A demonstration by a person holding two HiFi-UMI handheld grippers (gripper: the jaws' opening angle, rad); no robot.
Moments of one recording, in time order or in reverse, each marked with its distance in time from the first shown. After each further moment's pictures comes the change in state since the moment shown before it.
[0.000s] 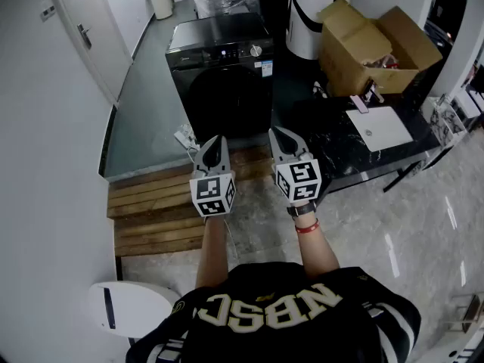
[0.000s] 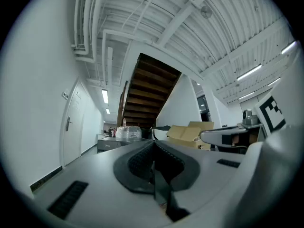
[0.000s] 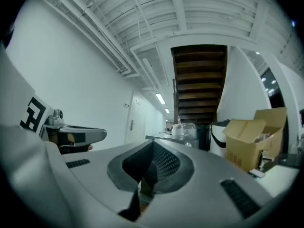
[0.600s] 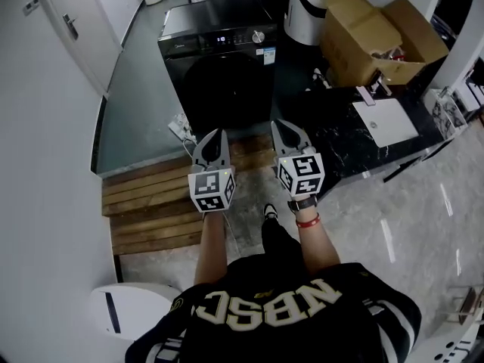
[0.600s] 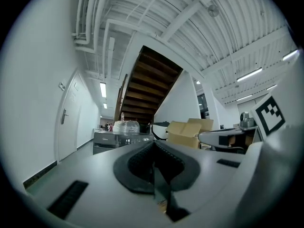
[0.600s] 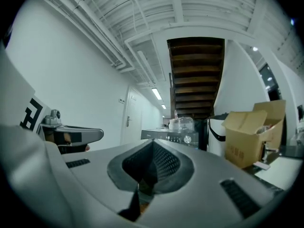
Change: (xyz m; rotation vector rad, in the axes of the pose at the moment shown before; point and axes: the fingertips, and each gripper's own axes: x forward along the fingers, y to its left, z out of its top) left arm 0.042 0.041 -0.044 -0.031 0.046 -0.044; right arm 0.060 -0.007 -0.044 0.036 0.046 -0.040
